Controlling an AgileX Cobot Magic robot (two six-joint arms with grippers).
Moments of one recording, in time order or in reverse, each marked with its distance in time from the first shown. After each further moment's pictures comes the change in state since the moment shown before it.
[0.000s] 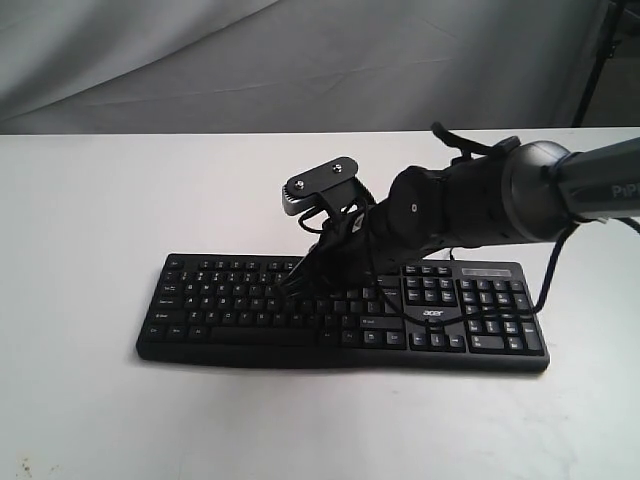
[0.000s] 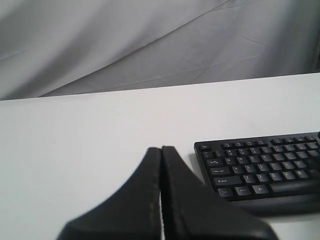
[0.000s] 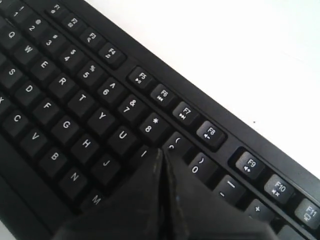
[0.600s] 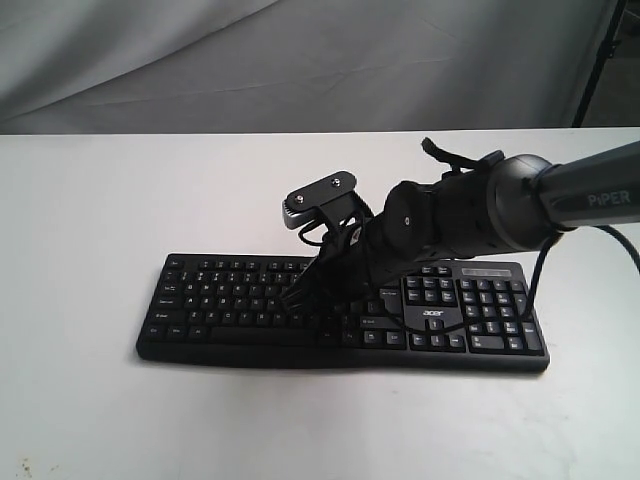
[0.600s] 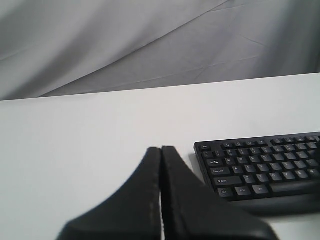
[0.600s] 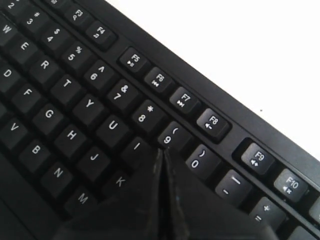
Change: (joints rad) left arm 0.000 0.000 0.000 0.000 0.000 0.000; right arm 0.000 0.042 0.000 0.000 -0.015 0.000
